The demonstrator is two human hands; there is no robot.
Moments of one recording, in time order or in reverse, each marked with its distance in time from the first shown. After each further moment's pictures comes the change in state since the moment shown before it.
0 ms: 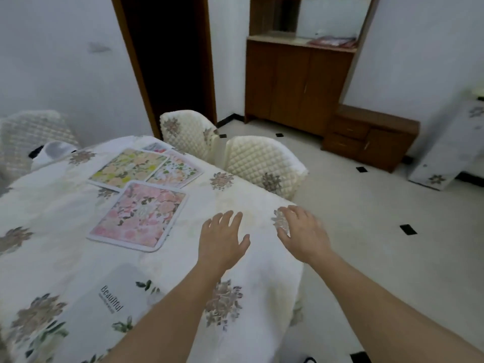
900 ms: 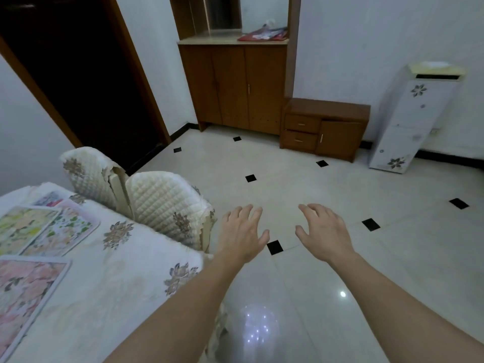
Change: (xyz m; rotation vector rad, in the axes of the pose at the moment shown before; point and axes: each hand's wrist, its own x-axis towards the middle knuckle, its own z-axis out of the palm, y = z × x) left_hand 0.277 0.371 0.078 0.017 0.032 0.248; right_hand 0.105 0.429 -0.057 0.014 0.075 0.235
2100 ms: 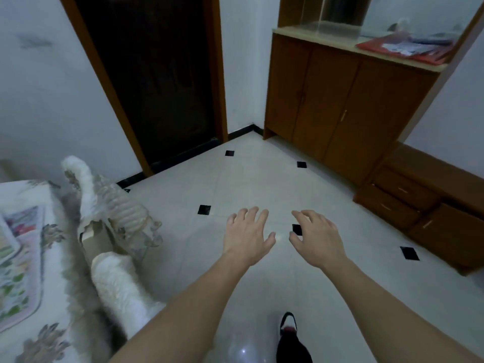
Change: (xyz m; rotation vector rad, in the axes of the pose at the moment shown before) left_hand 0.475 -0.284 0.163 -0.010 -0.073 -0.442; right_hand 0.630 -0.110 0.166 -0.051 -0.207 -0.426
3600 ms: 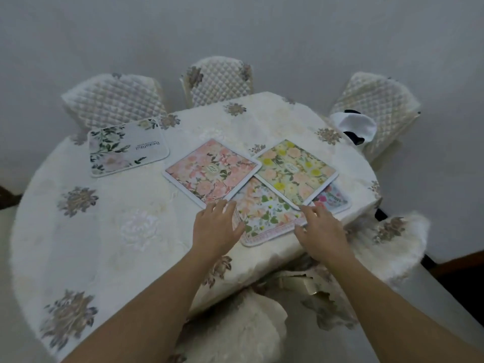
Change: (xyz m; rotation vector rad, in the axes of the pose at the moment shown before) left_hand -0.243 -0.386 -0.061 0.226 0.221 -1.865; right_hand 0.175 -0.645 0.104 0.036 -0.318 -1.660
